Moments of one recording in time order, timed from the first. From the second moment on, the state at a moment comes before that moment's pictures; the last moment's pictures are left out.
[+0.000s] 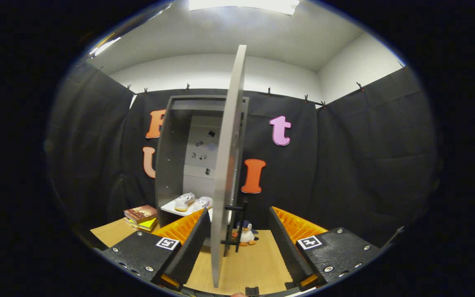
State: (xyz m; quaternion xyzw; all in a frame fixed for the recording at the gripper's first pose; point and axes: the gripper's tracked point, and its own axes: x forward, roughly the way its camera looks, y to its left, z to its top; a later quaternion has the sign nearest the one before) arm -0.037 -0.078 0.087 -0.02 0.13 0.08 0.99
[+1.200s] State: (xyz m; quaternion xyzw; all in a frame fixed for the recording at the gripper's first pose) arm 0.003 -0.095 0.024 0.06 0.17 0.11 0.98
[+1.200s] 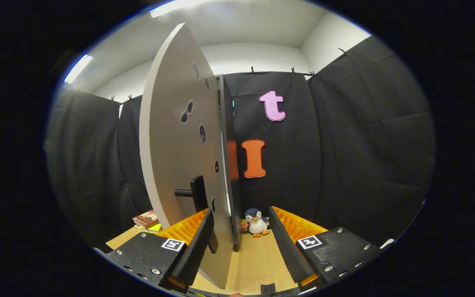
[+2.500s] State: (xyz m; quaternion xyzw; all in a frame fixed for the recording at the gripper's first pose) arm -0.017 -0.040 0.029 0.12 0.18 0.31 0.93
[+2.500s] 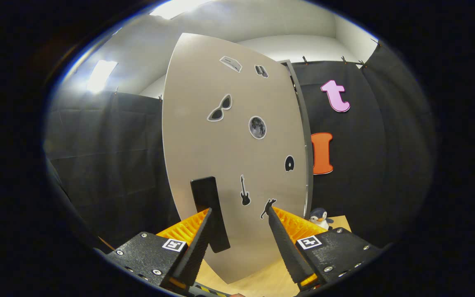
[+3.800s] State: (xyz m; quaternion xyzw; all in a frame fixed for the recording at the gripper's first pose) arm -0.004 -0.020 0.020 0.12 0.19 0.34 0.91
